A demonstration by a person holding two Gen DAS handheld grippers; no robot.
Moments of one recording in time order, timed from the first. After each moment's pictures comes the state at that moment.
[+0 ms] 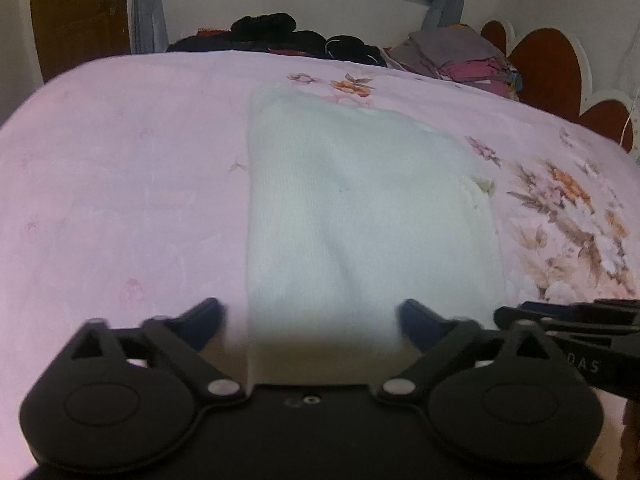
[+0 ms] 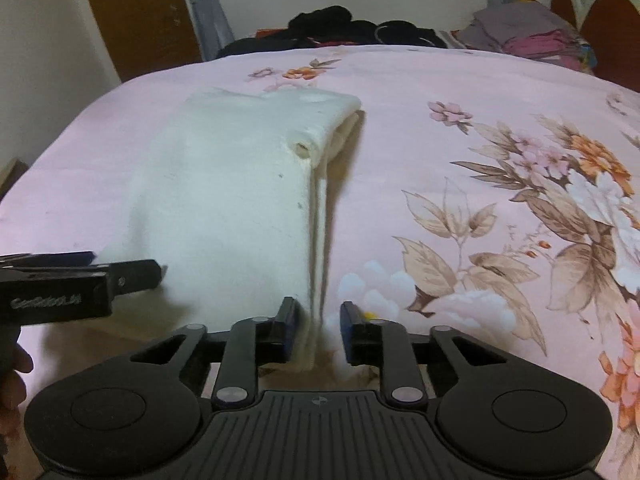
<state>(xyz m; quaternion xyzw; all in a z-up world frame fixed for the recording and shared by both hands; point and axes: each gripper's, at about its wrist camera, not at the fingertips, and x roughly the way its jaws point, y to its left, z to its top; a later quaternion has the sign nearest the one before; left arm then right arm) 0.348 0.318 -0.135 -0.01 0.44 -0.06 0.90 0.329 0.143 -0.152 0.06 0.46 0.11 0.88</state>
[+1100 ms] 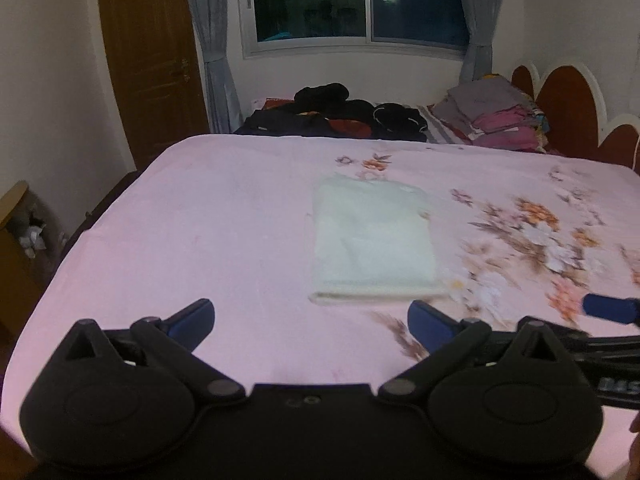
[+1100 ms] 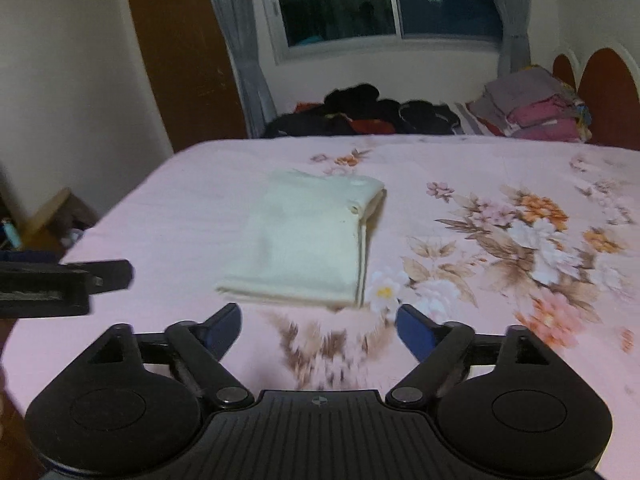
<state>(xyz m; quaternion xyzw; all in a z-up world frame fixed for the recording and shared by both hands) 0.137 0.283 0.033 0.03 0.36 0.04 0.93 0.140 0.106 -0.004 0.08 0.35 0.16 0.92</state>
